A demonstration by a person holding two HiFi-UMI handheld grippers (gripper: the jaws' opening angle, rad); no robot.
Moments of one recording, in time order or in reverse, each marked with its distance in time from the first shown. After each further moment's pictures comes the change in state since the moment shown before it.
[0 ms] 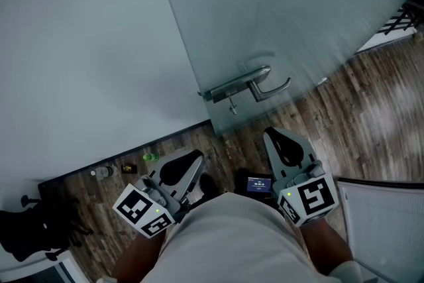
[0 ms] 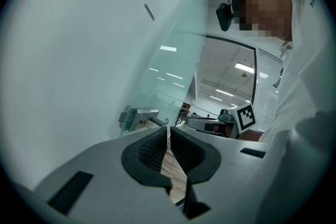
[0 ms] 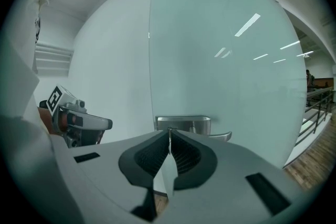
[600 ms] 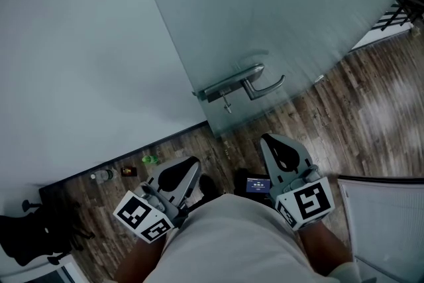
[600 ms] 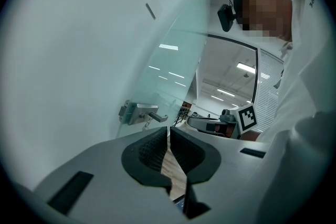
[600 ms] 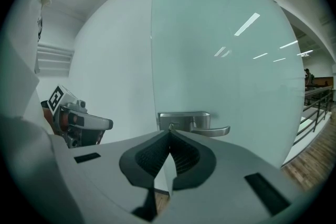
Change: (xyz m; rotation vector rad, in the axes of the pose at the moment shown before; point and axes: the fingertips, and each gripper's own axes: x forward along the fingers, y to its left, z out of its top) left arm -0.007 -0.007 -0.015 -0.023 0.017 0.014; right arm -0.013 0.006 -0.012 0.007 0.007 0.001
